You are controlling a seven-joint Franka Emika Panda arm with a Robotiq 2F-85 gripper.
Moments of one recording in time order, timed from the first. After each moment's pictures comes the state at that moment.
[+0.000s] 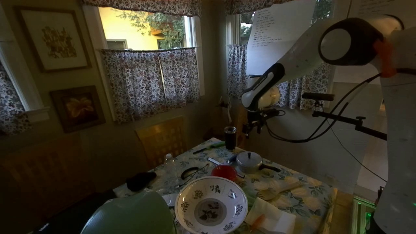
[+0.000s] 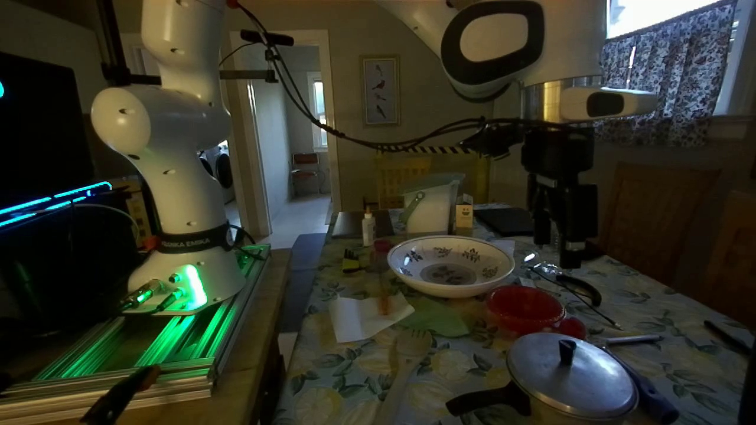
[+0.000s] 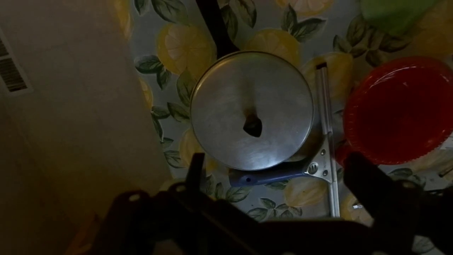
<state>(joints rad) -0.26 0.34 -0.20 -1.99 0.02 2.42 -0.16</state>
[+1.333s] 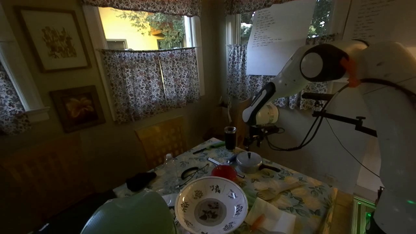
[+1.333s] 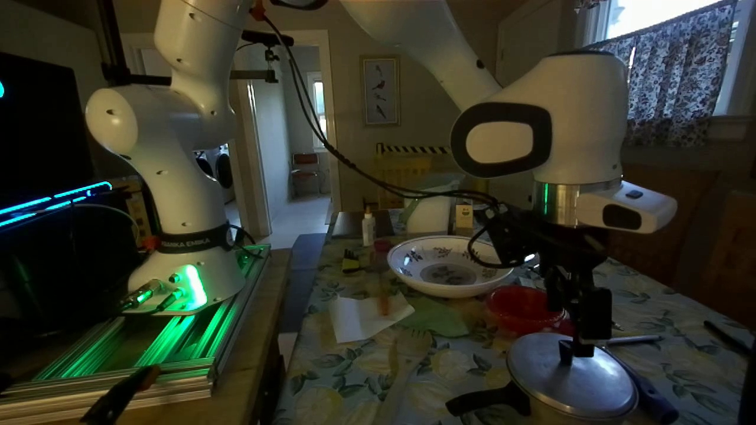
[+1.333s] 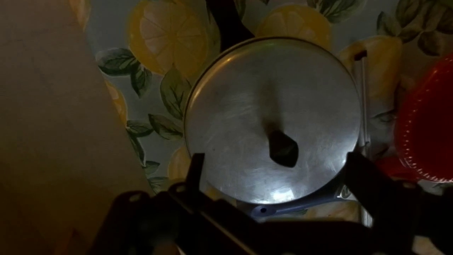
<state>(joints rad) -0.41 0.58 -0.10 -1.92 0.17 2.59 -0.31</state>
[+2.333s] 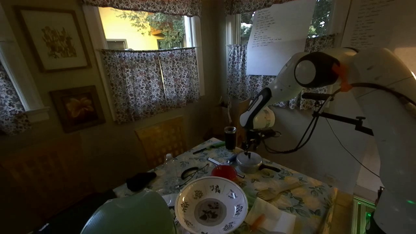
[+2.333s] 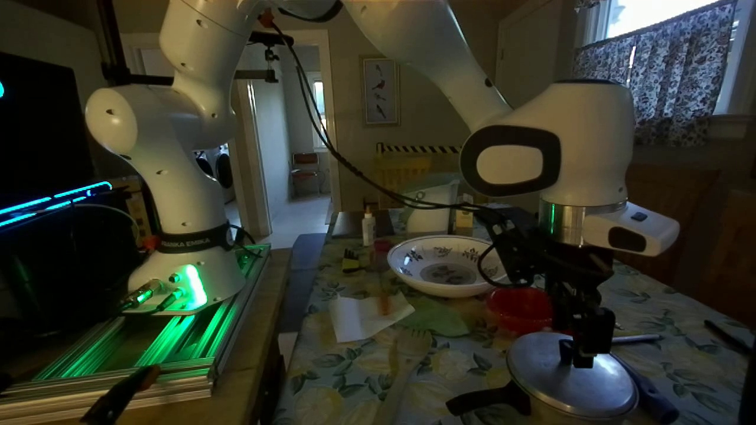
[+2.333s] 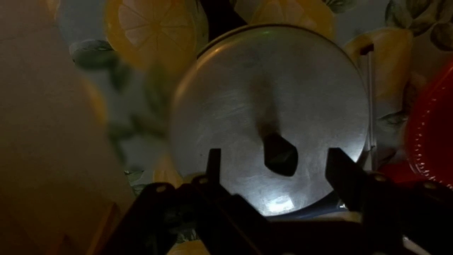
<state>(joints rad) -0.41 0.65 -0.08 -1.86 0.17 2.60 -0.30</state>
